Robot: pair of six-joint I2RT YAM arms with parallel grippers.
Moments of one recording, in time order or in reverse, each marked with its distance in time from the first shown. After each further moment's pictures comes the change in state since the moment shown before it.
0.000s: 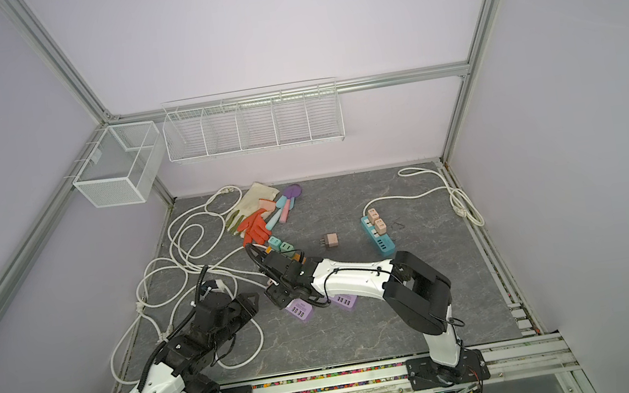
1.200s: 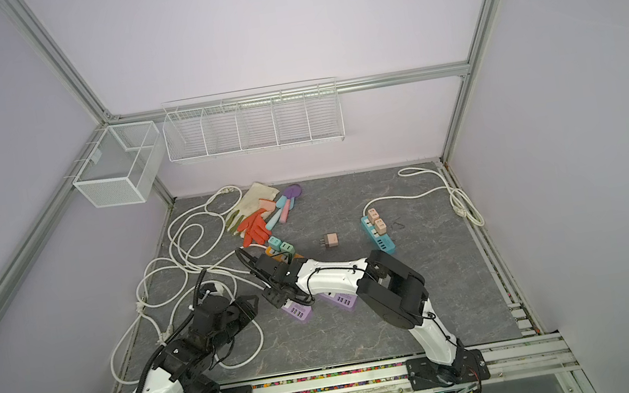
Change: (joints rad) left arm 0.002 -0.042 -0.027 -0.013 0.031 -0.017; right arm 0.000 0.140 0.099 -0.018 0.024 -0.086
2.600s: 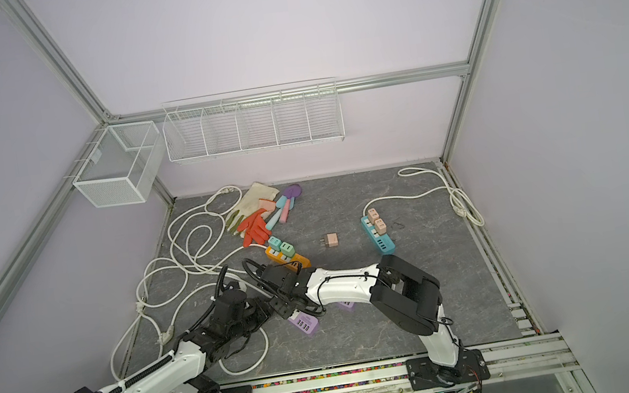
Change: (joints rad) left arm 0.000 0.409 -0.080 0.422 0.190 -0.035; right arm 0.047 -0.108 -0.150 0.021 0.010 0.101
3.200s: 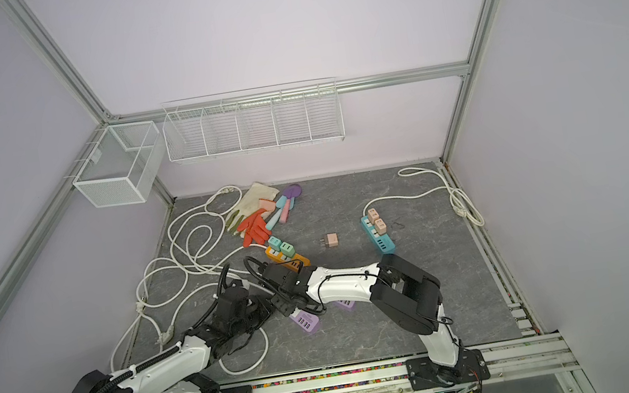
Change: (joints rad) left arm 0.006 0.086 0.003 0.104 0.032 -0.018; right arm -0.010 0.000 0.001 -0.004 0.025 0.000
